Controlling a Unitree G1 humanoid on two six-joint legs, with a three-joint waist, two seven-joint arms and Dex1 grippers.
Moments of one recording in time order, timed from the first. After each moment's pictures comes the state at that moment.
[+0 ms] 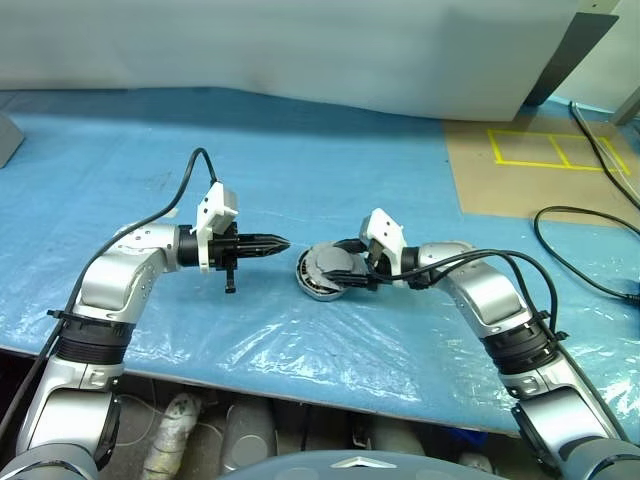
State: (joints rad) left arm -0.46 0.60 -0.03 -0.04 -0.48 0.48 -1.22; right arm -0.50 -0.46 0.29 -0.07 0.25 0.57 0.91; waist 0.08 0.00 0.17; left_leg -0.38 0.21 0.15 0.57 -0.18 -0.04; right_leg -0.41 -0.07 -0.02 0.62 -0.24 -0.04
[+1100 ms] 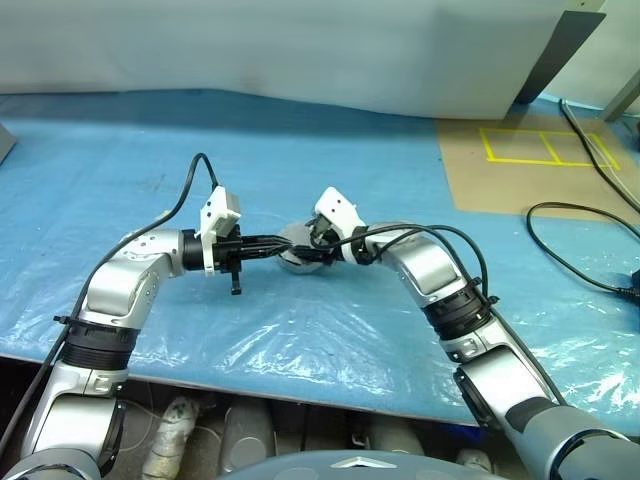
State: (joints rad) left arm -0.44 0.58 -0.04 -0.03 -0.48 0.46 -1.18; right arm -0.70 -0.23 0.37 0.16 0.08 0.67 0.71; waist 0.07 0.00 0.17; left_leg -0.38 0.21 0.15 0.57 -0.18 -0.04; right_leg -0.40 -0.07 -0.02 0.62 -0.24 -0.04
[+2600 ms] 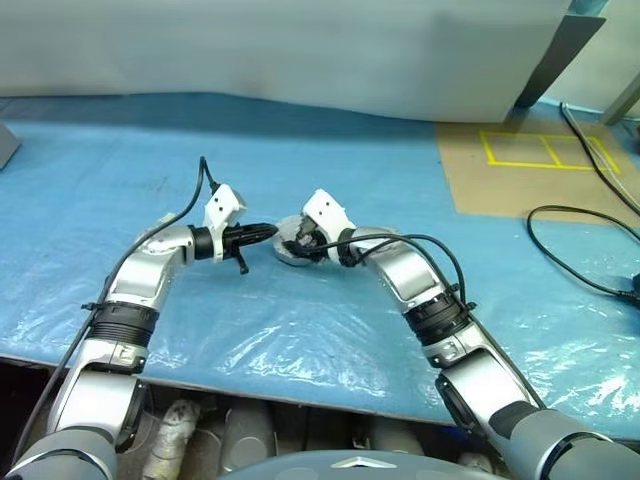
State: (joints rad) left arm -0.55 0.51 -0.08 0.34 -0.28 0.25 -1.05; right arm -0.65 -0.16 0.33 0.20 0.01 0.58 0.61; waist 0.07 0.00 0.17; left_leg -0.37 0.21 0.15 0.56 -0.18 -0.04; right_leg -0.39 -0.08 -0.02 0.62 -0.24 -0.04
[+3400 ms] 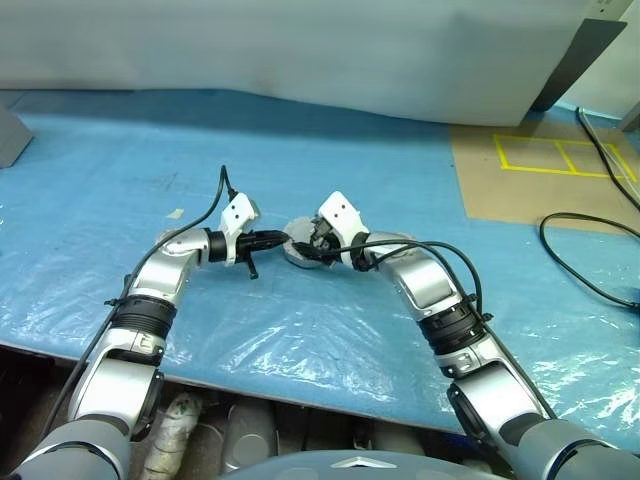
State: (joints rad) left arm -0.61 0.44 -0.11 0.50 -0.19 0.11 -1.09; right arm -0.60 -0.20 0.33 0.13 0.03 0.60 0.61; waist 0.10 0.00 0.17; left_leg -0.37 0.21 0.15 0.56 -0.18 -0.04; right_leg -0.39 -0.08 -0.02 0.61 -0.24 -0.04
